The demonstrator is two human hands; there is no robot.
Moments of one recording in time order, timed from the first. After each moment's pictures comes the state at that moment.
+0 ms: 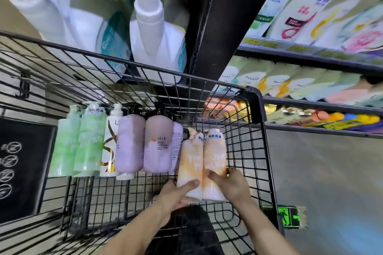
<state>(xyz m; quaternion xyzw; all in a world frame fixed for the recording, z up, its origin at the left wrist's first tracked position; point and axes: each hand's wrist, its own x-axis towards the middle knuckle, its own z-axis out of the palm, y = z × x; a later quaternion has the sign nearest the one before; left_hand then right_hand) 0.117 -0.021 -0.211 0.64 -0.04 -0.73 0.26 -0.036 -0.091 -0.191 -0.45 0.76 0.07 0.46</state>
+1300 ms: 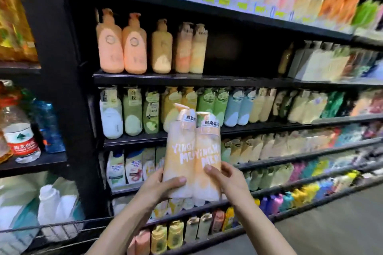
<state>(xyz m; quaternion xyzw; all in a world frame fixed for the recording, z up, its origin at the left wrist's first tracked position) -0.133 -0.094 0.232 0.41 -0.49 -0.63 0.45 -0.330 -0.091 0.245 -0.49 0.55 -0.51 0.43</state>
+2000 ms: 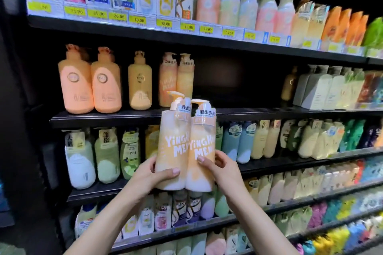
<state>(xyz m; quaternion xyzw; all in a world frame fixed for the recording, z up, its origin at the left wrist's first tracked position) -0.191 -0.242 0.320 0.41 -0.57 -0.51 0.50 -0.390 -0.247 0.329 -0.55 0.45 -0.56 0.42</state>
